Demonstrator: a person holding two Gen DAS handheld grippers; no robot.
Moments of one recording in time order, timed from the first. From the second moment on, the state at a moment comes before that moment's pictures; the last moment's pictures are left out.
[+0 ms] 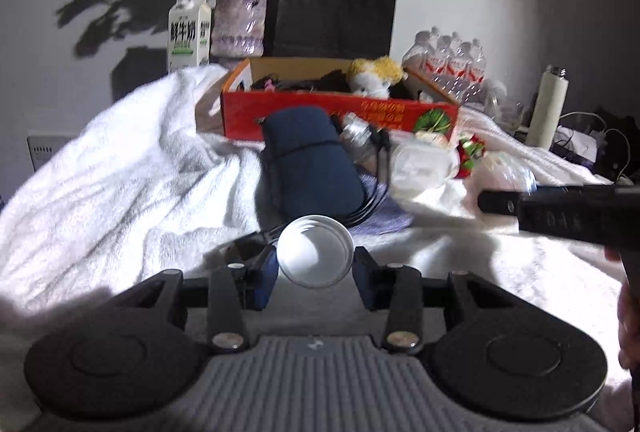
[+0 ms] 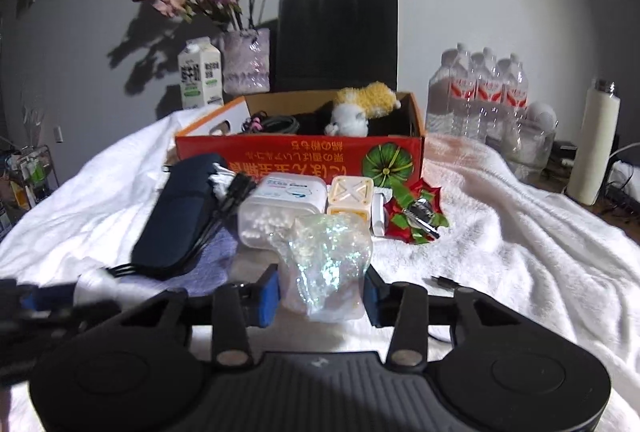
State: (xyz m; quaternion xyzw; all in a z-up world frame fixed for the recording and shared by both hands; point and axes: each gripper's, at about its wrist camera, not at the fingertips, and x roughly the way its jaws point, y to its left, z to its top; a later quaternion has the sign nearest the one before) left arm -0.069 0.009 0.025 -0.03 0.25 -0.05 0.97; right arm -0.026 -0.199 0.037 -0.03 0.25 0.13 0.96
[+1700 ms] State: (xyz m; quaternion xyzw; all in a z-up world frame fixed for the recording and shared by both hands) left arm 0.366 0.031 0.089 -0.07 0.39 -0.06 0.92; right arm 0.381 -0.128 0.114 0.00 0.40 0.17 0.90
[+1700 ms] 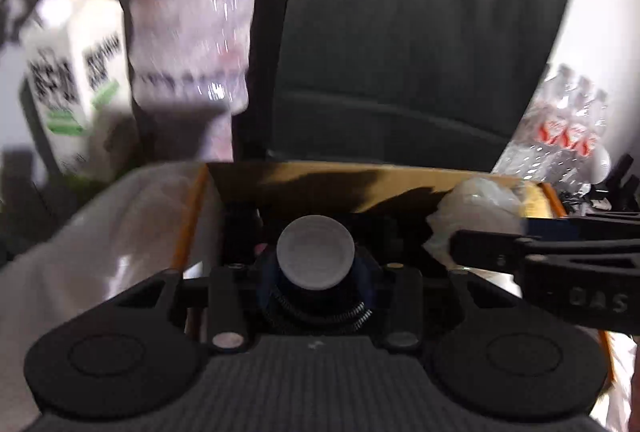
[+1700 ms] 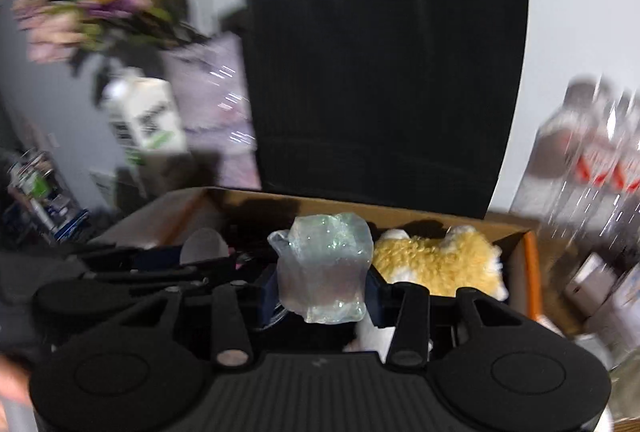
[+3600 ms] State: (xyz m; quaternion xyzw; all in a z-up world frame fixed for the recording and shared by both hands) left arm -0.108 -0.010 0.073 0.04 0.17 -0.03 0.98; right arm -0.068 -0.227 0.077 -0.02 0.20 0.13 0.97
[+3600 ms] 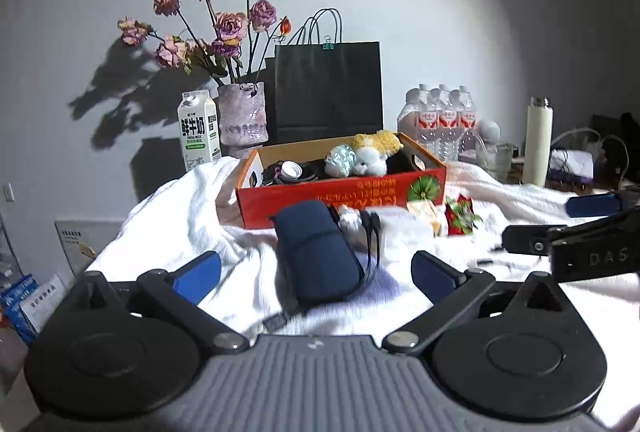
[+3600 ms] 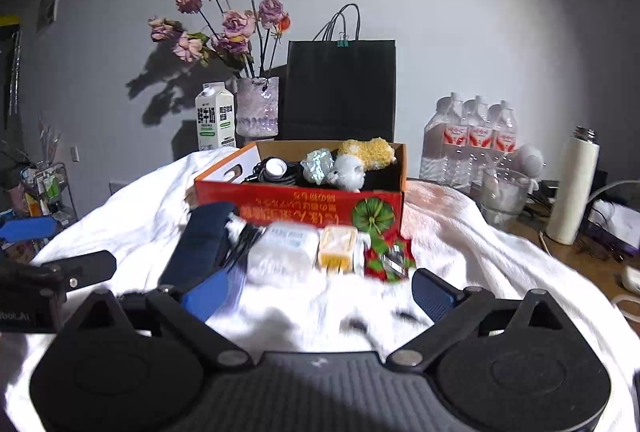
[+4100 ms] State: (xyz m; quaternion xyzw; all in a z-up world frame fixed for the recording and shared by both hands) left arm -0.066 -0.012 0.034 0.02 0.21 -0.08 0.97; right arm -0.076 -0.252 0.031 0.00 0.24 0.10 0.96
